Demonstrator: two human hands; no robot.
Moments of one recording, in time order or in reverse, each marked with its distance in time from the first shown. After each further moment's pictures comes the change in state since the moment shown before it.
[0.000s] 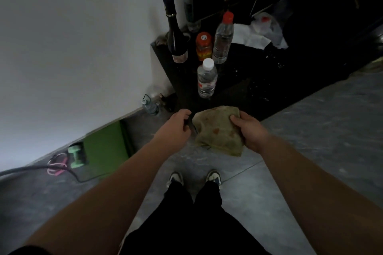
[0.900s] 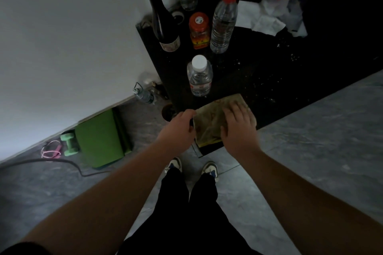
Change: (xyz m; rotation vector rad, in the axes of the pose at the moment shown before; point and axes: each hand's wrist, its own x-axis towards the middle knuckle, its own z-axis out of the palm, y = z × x) left_hand 0.075 0.009 0.045 0.092 -0.087 -0.077; right_hand 0.062 0.028 -0.009 -1.438 0.295 -0.545
